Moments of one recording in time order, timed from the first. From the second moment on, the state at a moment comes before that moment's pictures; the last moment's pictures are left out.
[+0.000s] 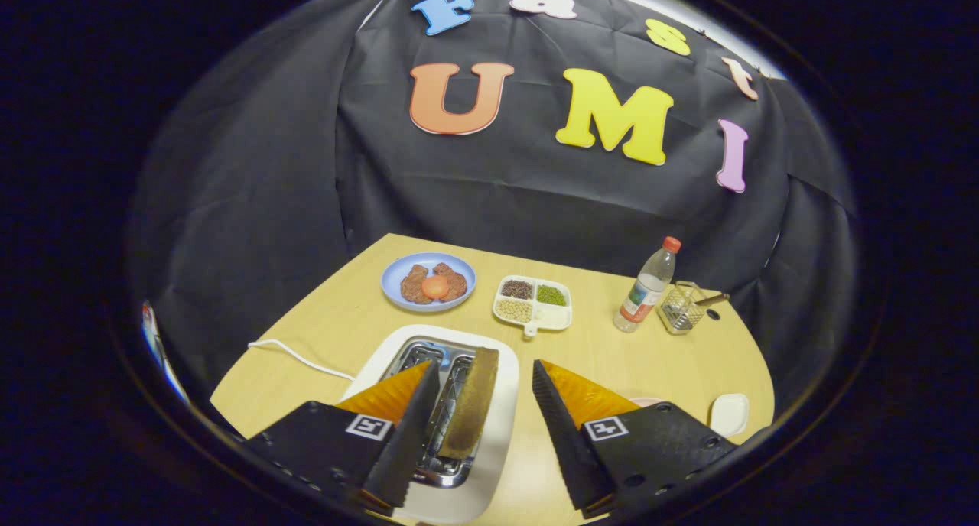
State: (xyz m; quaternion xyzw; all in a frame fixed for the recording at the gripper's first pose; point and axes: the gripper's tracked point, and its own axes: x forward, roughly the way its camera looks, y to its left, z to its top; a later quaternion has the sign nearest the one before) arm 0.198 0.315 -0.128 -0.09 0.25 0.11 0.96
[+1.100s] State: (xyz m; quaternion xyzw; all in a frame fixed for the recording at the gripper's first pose) arm 0.160 0.326 -0.052 -0.06 0.23 0.13 0.96
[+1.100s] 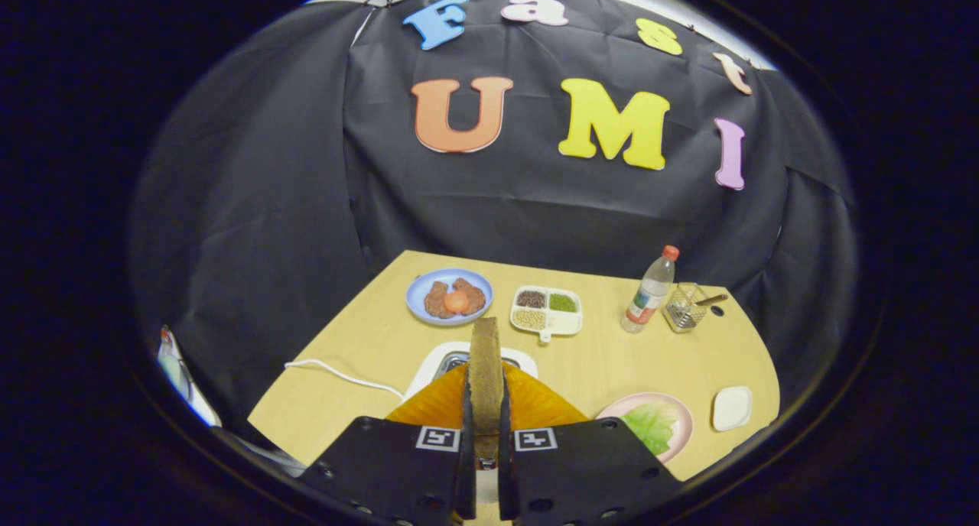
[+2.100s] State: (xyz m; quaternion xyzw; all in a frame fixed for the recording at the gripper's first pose) arm 0.190 0.147 -0.135 0.00 0.25 0.06 0.97
